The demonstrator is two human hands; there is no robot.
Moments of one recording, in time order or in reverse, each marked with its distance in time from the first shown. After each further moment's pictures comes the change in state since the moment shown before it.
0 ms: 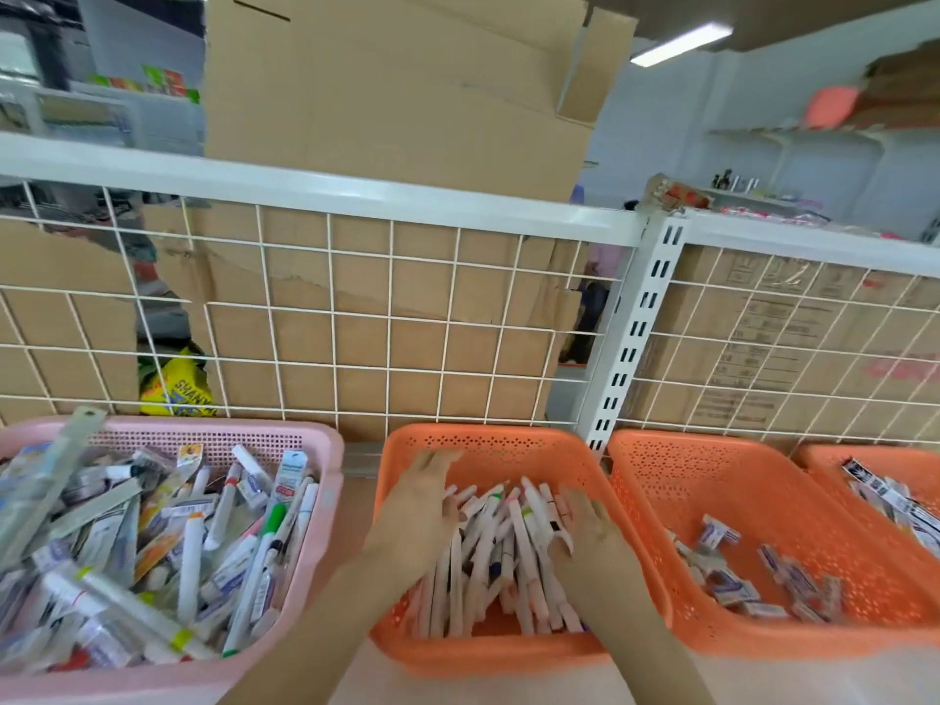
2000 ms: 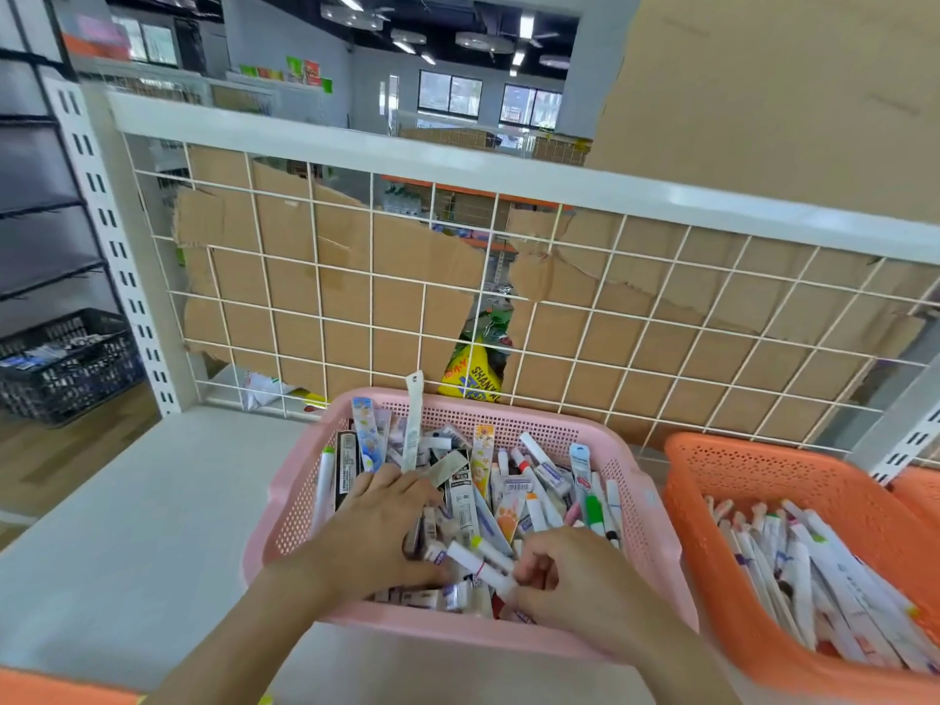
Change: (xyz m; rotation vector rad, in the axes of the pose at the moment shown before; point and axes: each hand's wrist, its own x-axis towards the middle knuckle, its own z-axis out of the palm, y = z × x) left_hand -0.118 -0.241 -0.228 0.445 -0.253 0.070; right_hand -0.045 -0.272 0.124 0.017 -0.465 -0.387
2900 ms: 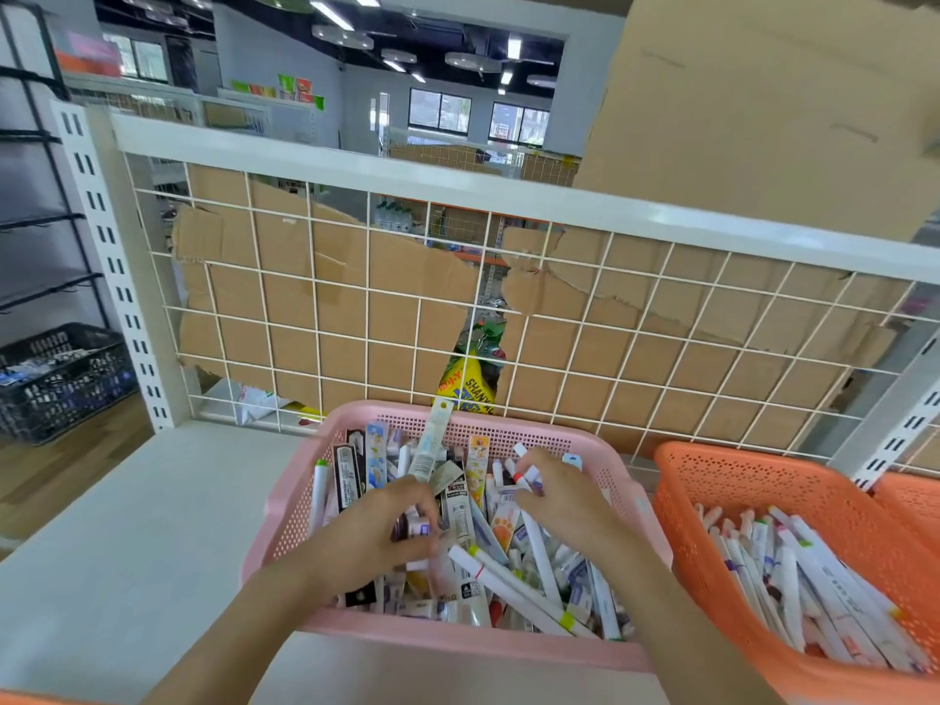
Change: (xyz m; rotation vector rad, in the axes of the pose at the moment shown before) left_hand 0.004 -0.008 -0.006 -0.544 0.074 0.072; right_hand 0.063 0.012 -0.021 -0.047 0.176 0.087
